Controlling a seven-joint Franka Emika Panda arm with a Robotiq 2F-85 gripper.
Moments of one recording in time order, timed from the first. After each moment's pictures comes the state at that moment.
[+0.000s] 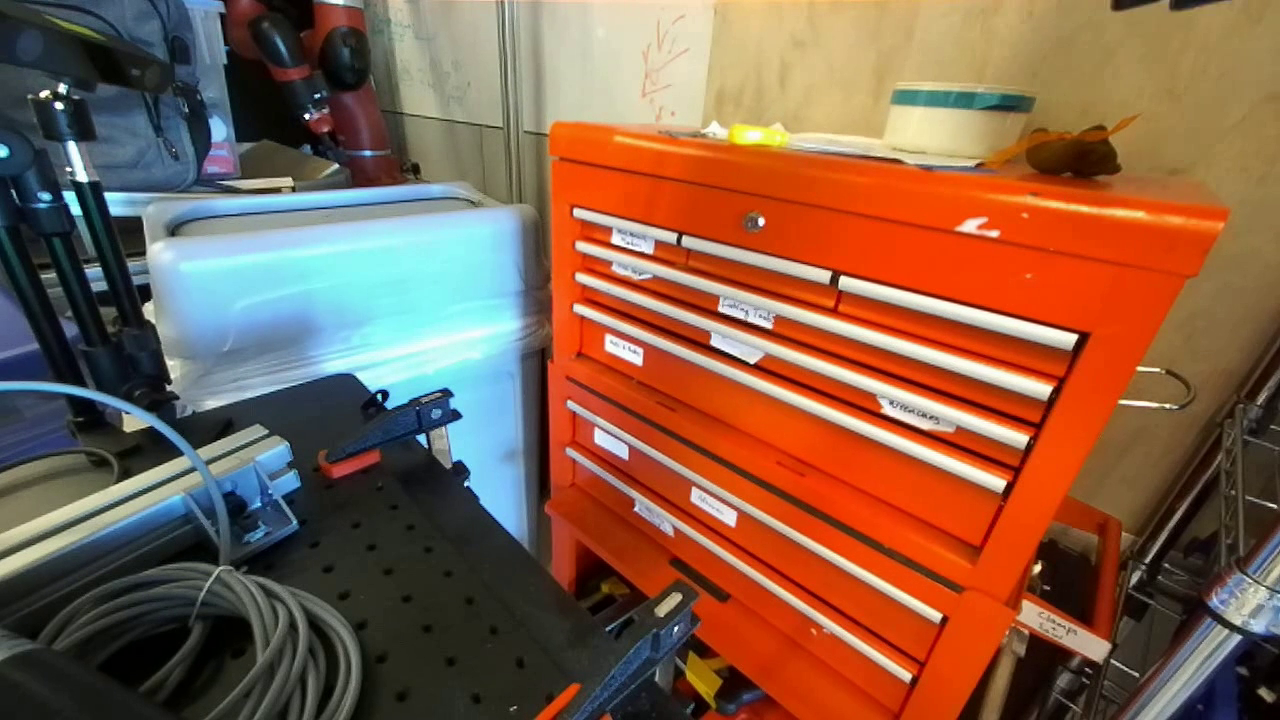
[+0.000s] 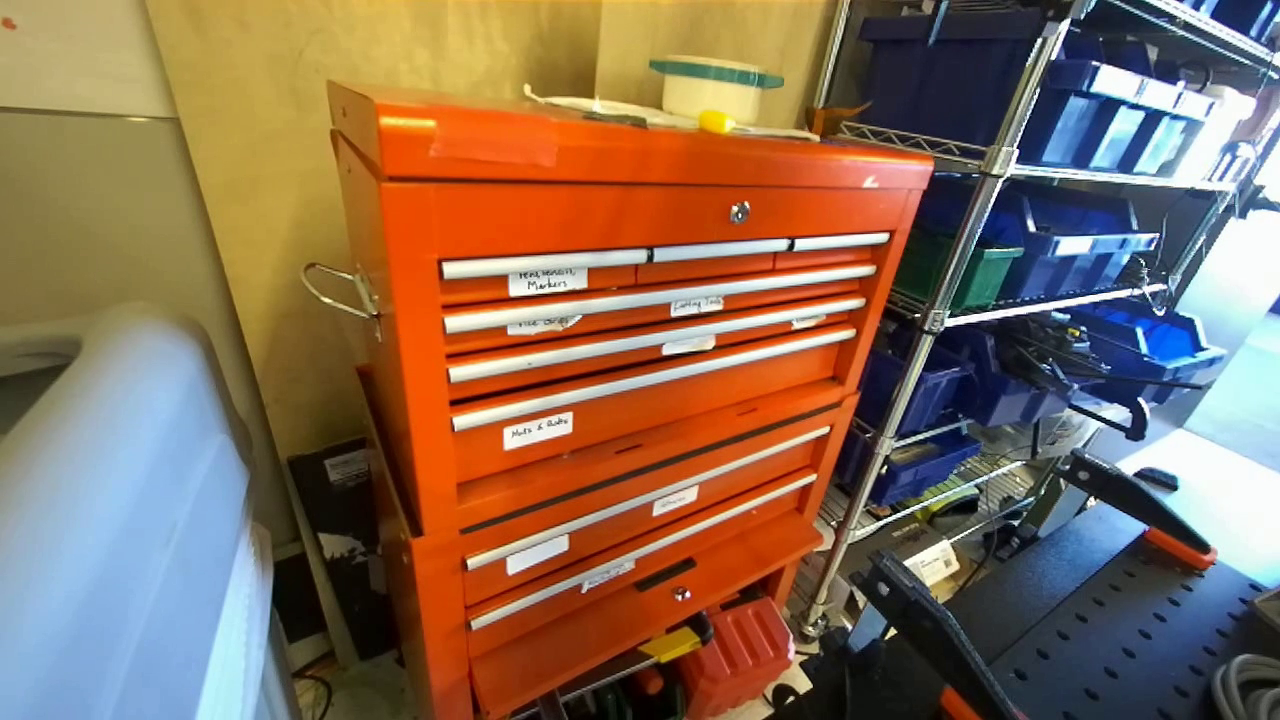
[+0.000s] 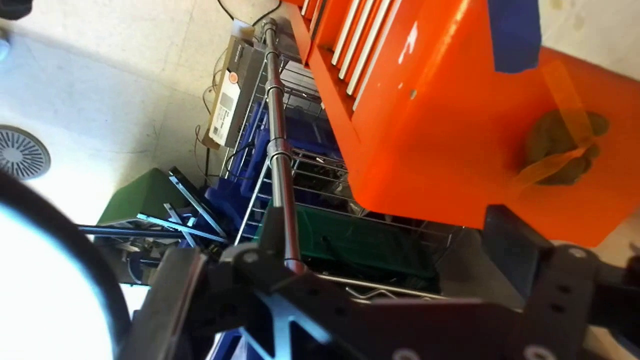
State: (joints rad) arm -0.11 0.12 -0.13 -1.98 -0.22 2.37 1.07
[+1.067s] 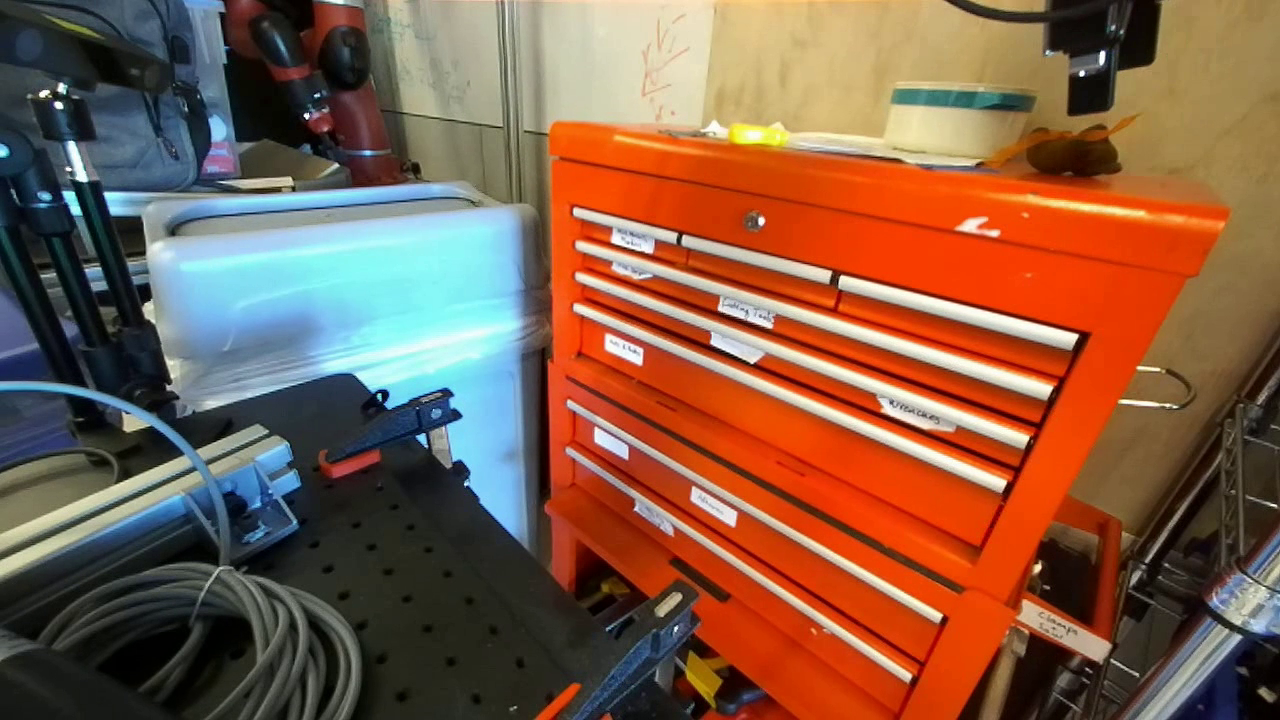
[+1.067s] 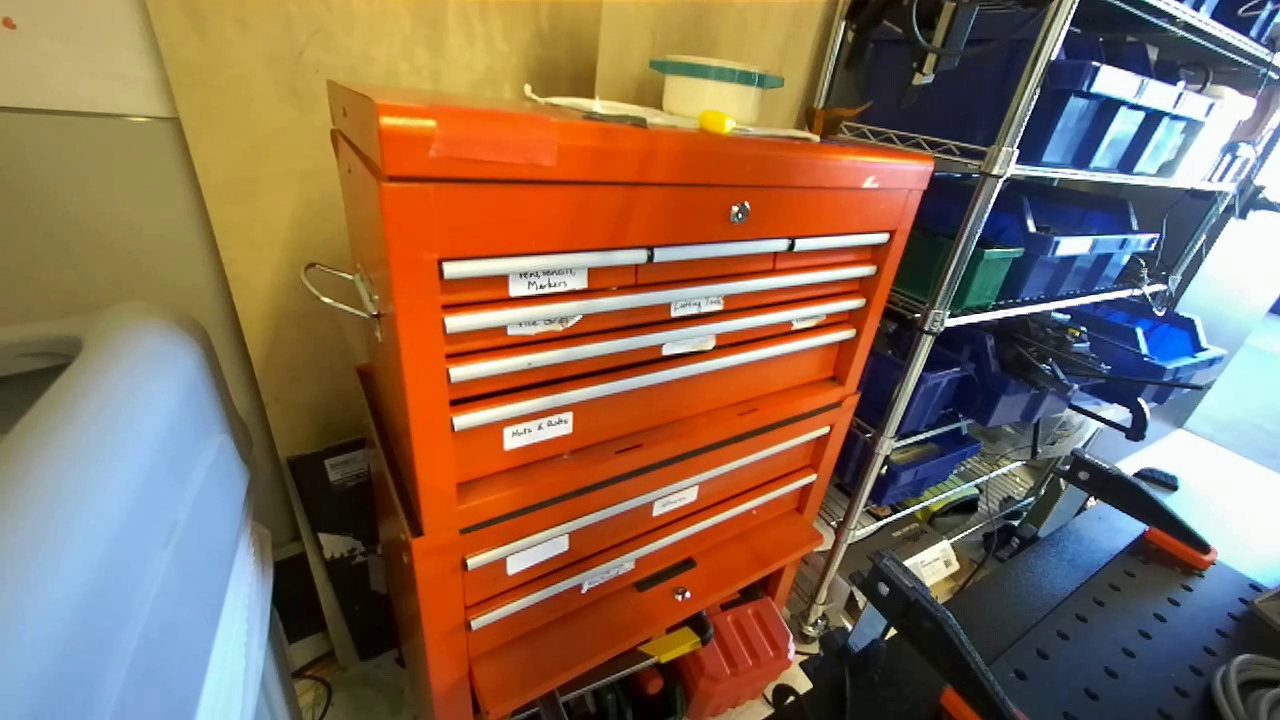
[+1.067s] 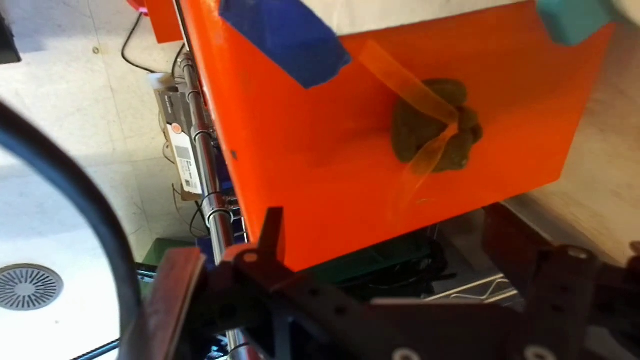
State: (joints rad) arm -0.01 0.35 -0.18 -1.80 -0.21 2.52 1.58
